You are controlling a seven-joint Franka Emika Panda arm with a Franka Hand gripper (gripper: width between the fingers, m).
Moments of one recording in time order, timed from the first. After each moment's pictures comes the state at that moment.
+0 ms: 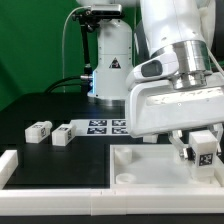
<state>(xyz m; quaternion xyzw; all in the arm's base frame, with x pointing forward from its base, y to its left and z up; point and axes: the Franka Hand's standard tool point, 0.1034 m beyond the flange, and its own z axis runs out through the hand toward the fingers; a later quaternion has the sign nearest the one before) 0.624 0.109 0.065 -0.96 -0.10 -0.27 0.05</state>
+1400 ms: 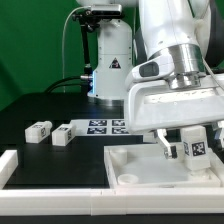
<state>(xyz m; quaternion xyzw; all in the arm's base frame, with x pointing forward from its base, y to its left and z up) 0.600 0.108 0.059 -0.96 -0.10 -0.27 0.05</state>
